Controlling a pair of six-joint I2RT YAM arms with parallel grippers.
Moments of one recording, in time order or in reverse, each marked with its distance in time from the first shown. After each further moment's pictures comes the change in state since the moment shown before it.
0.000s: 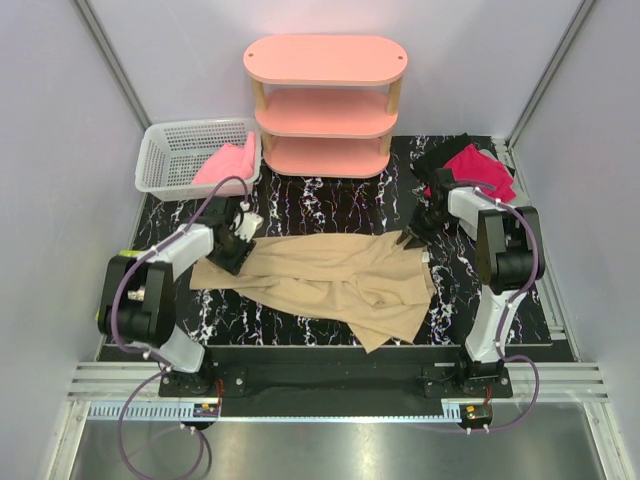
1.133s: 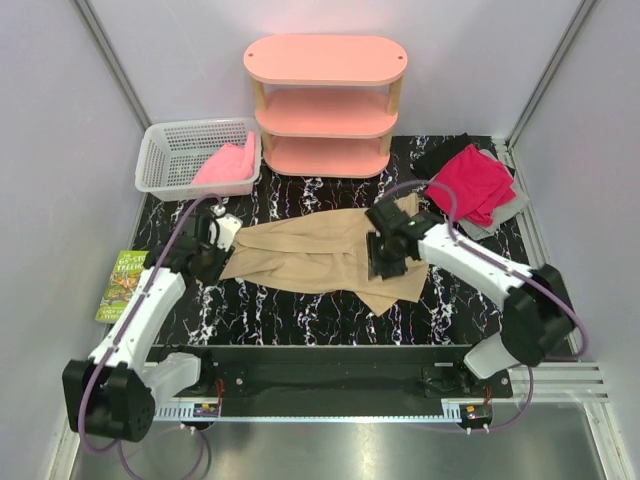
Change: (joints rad) left arm 0.024 -0.531 -0.076 -0.167 -0.082 0.019; right arm 0.539 -0.509 -0.094 -0.169 0.298 -0.064
